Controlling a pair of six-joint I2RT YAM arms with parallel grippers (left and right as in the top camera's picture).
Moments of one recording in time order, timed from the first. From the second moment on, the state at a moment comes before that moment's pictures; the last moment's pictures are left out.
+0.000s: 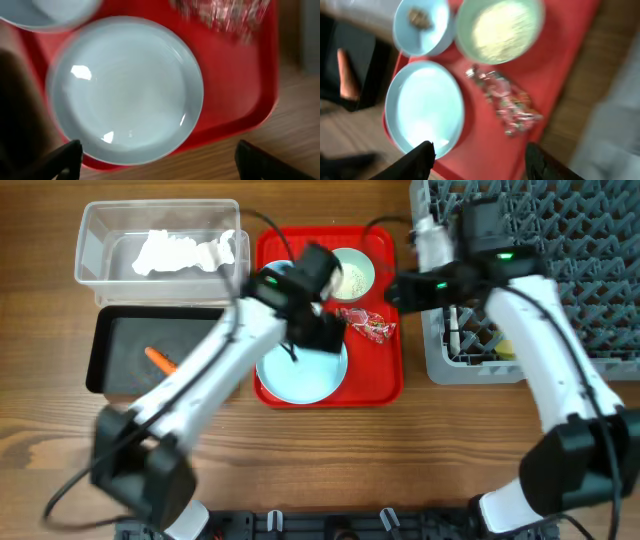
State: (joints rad) left arm -0.56 1.75 1.55 -1.10 0.03 -0.36; right arm 0.20 1.72 1.48 -0.92 -0.43 -0.03
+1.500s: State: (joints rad) left arm 0.04 1.45 1.69 -1.17 -0.10 -0.52; right arm 0.47 1.91 1.36 -0.89 -0.26 0.03
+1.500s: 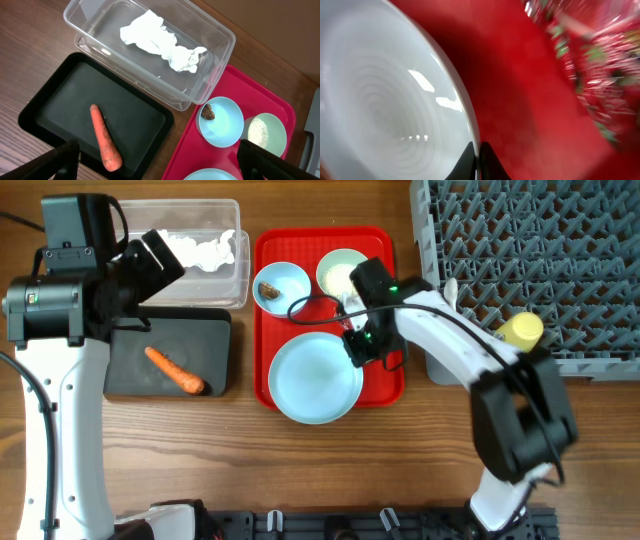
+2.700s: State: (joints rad) left arm 0.04 1.45 1.69 -1.17 -0.10 -0.52; right arm 0.03 1.81 1.36 0.05 0.75 -0.43
